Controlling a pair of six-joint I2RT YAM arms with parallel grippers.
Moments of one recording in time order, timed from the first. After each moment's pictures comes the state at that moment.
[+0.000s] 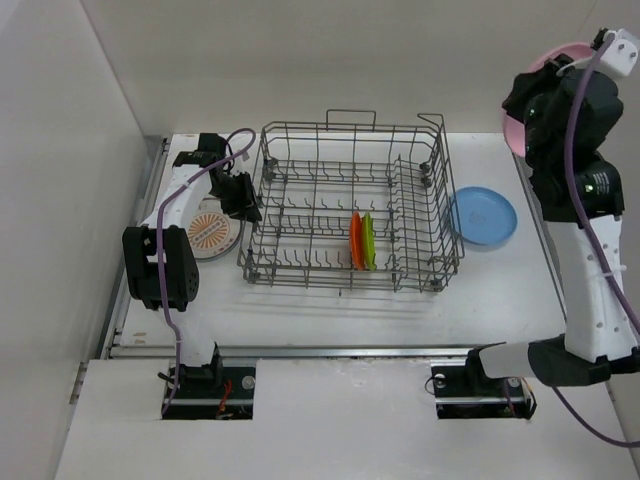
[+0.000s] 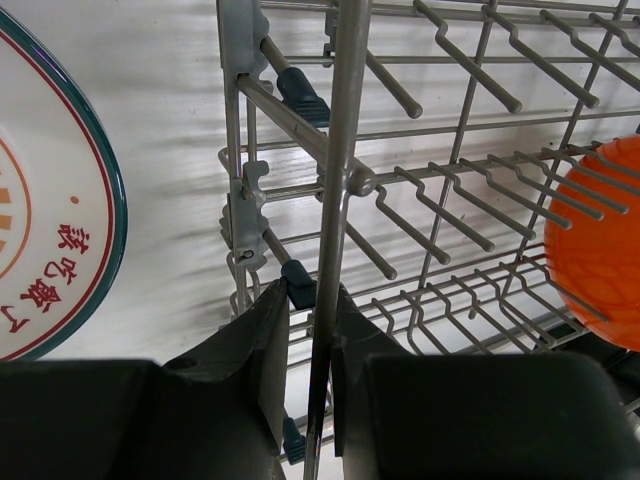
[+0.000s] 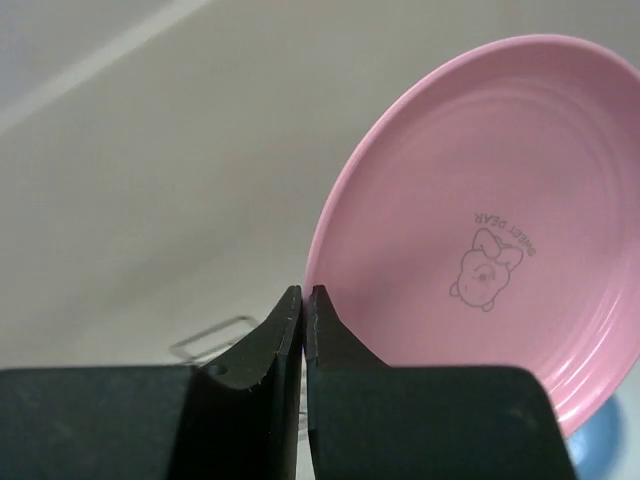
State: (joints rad) left arm -0.06 1.82 1.56 -0.97 0.41 -0.22; right arm 0.24 1.35 2.00 -0.56 0.45 0.41
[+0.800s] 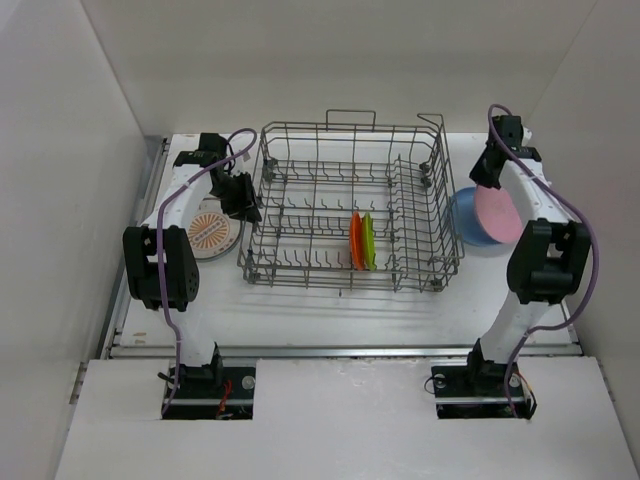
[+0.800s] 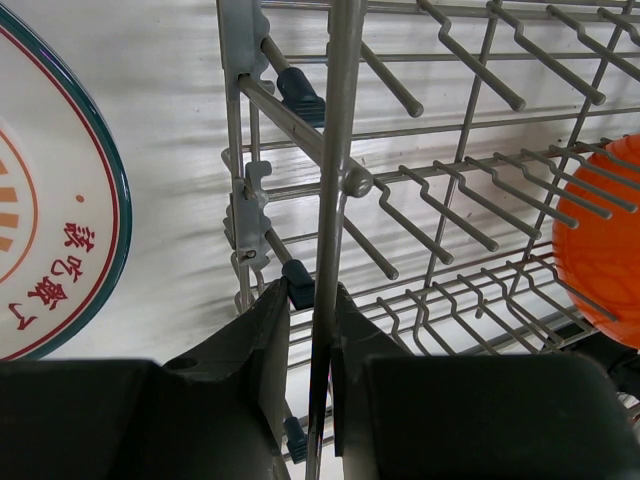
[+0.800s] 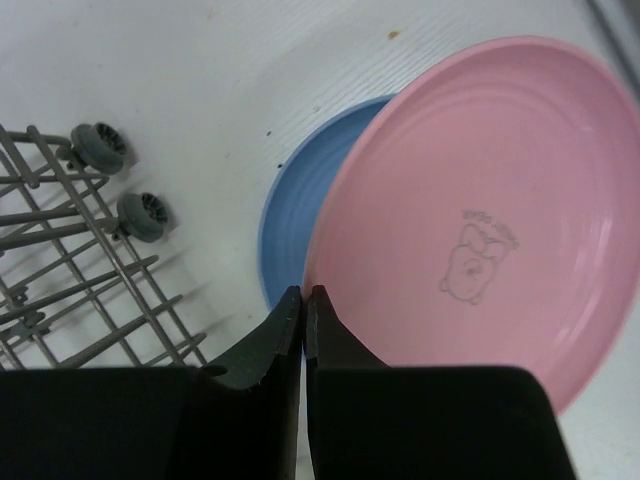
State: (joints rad) left arm -0.06 1.82 1.56 -0.97 0.40 -0.20; right arm -0.09 1.84 1.62 -0.64 0.26 0.45
